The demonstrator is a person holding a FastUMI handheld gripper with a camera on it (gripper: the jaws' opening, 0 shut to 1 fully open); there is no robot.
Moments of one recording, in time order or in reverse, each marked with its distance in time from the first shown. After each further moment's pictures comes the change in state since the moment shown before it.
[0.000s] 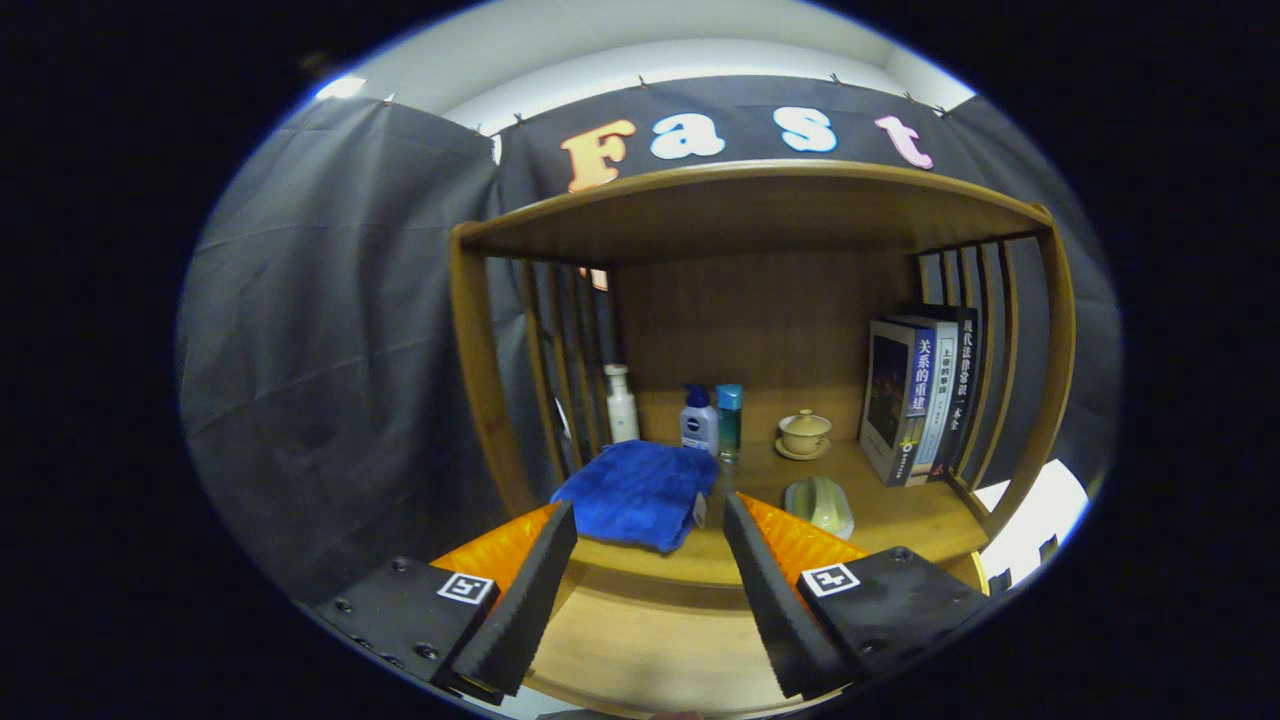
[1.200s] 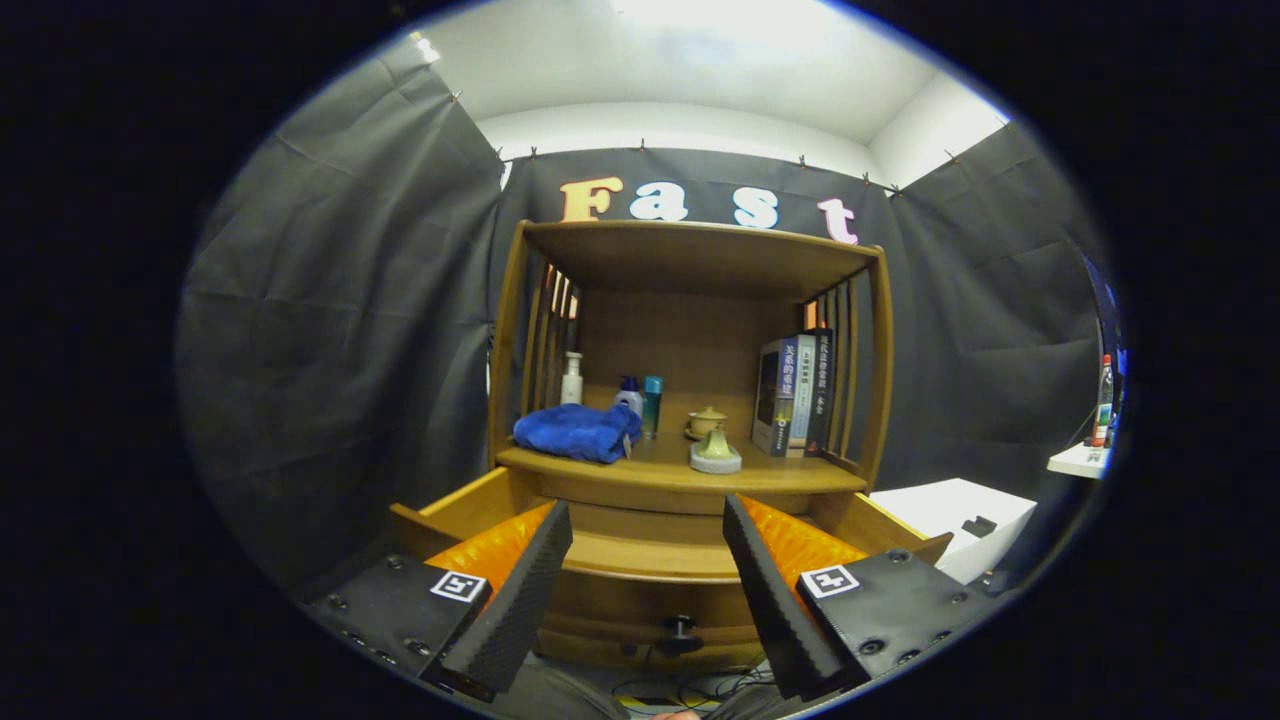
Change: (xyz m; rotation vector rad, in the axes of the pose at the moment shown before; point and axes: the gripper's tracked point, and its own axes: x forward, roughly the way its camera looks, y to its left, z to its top) arm -0.169 -0.029 -0.151 -0.150 -0.212 -0.265
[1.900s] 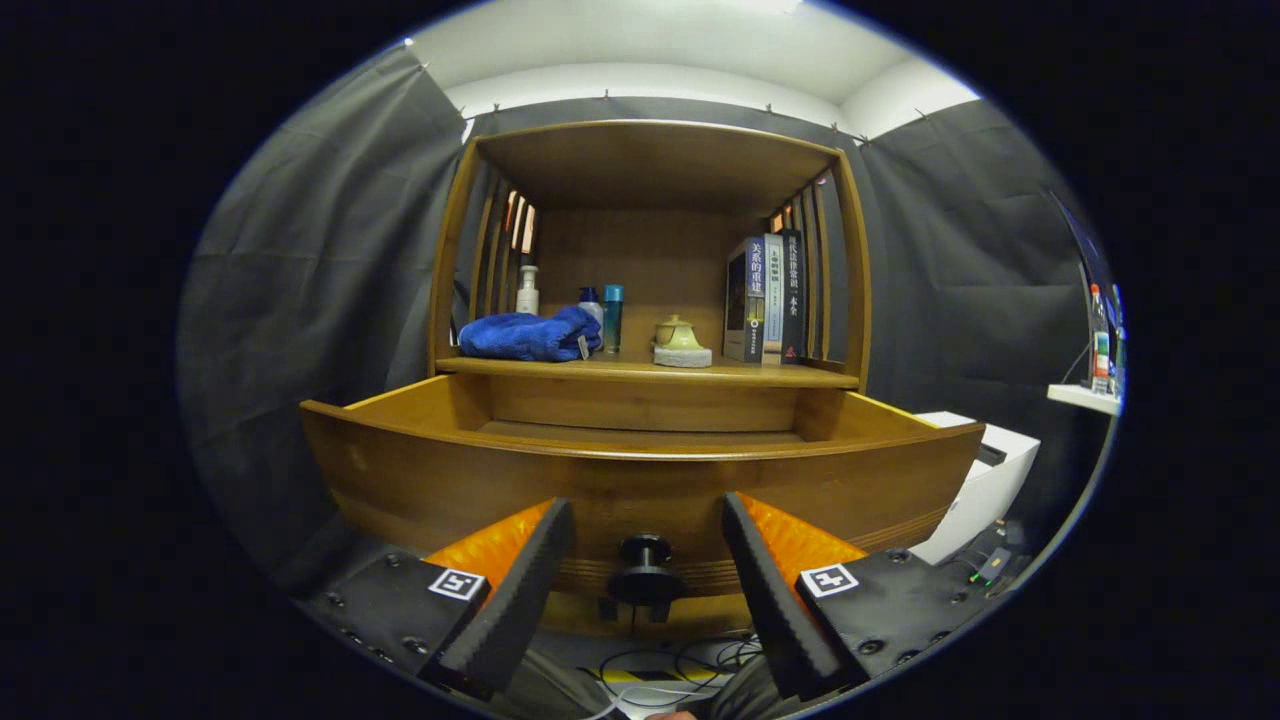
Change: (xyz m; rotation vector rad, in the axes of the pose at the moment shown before) arm 0.034 -0.027 -0.122 0.085 0.156 -0.066
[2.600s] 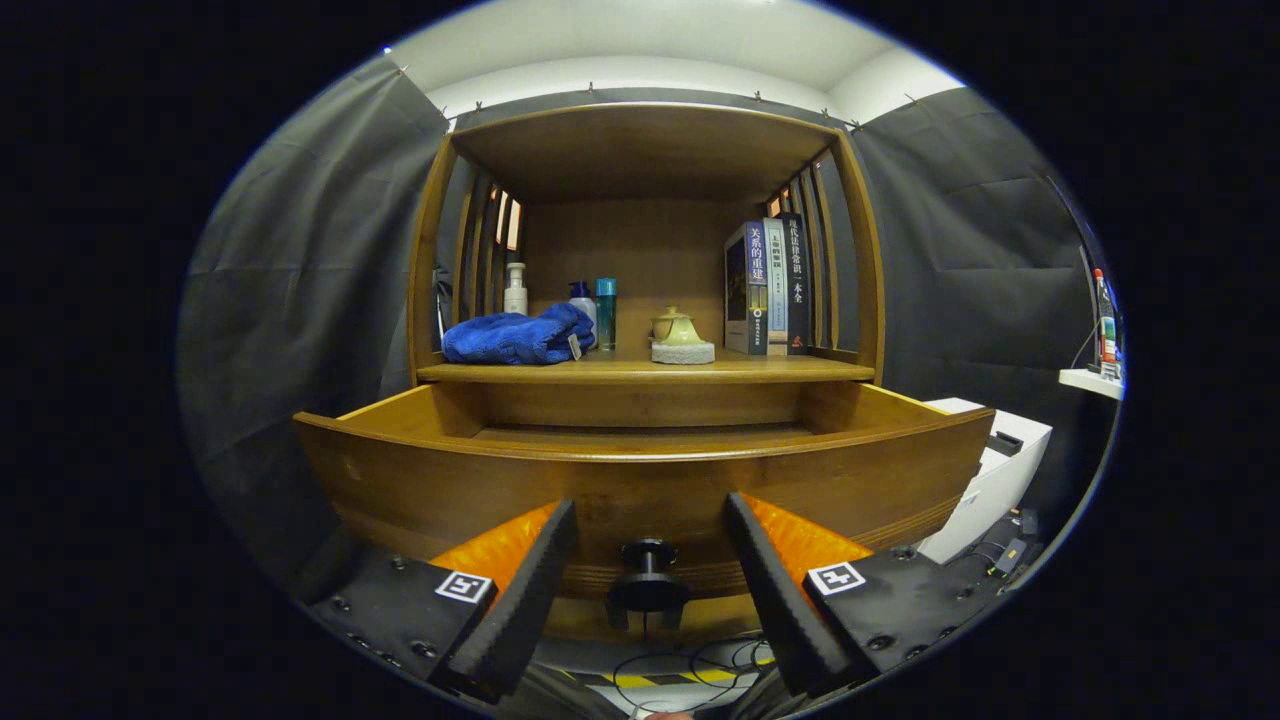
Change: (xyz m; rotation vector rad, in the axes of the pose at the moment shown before) arm 0.038 -0.001 0.009 0.015 0.021 -0.002
